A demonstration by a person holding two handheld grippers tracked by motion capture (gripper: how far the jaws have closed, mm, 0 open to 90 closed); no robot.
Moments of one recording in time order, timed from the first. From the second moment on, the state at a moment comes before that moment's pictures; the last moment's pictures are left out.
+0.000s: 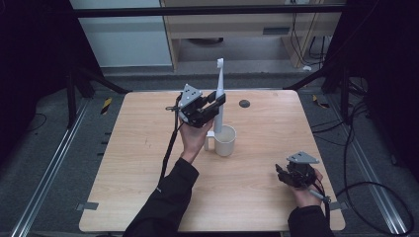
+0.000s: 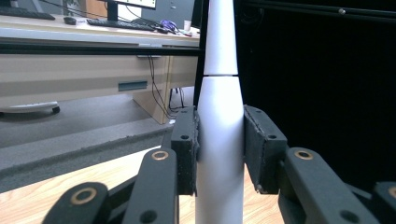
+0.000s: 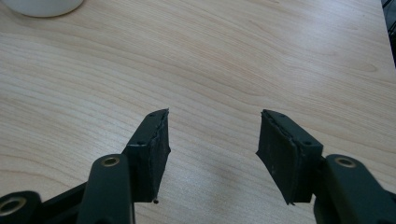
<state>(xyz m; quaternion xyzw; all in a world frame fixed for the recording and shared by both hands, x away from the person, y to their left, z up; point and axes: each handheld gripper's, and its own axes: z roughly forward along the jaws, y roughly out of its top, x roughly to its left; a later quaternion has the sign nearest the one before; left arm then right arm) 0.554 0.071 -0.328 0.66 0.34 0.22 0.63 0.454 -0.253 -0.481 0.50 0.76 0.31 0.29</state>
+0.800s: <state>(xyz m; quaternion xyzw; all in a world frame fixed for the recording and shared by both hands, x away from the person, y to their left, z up) 0.573 0.052 -0.363 0.68 0.35 0.22 0.61 0.455 -0.251 -0.482 0.49 0.76 0.31 0.29</state>
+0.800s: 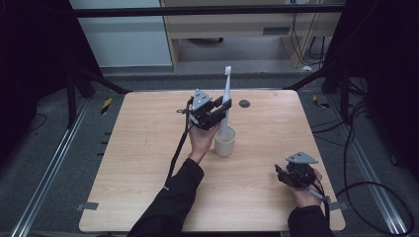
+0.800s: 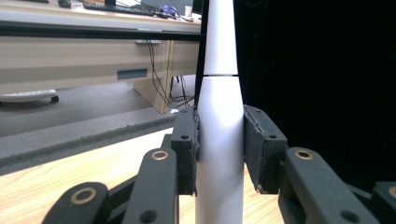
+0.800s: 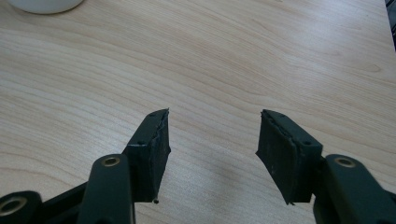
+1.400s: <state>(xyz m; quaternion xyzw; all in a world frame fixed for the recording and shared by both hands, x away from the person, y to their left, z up) 0.573 0.050 -0.395 0.69 0.36 0.21 0.59 0.455 -0.250 -0.483 0.49 0.76 0.31 0.29</state>
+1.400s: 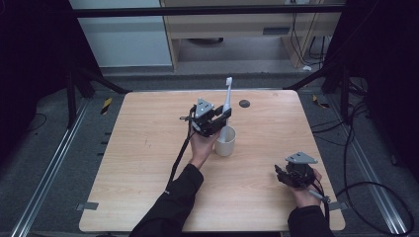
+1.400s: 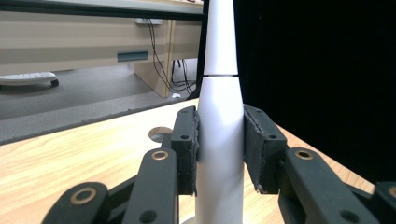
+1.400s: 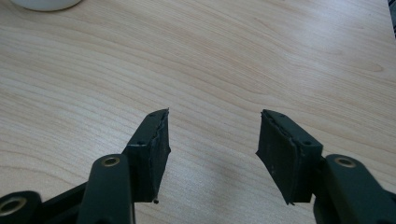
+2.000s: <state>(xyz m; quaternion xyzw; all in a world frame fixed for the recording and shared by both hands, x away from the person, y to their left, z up) 0.564 0.048 -0.422 0.72 0.36 0.20 0.56 0.455 -0.250 -0.483 0.49 0.76 0.31 0.29</state>
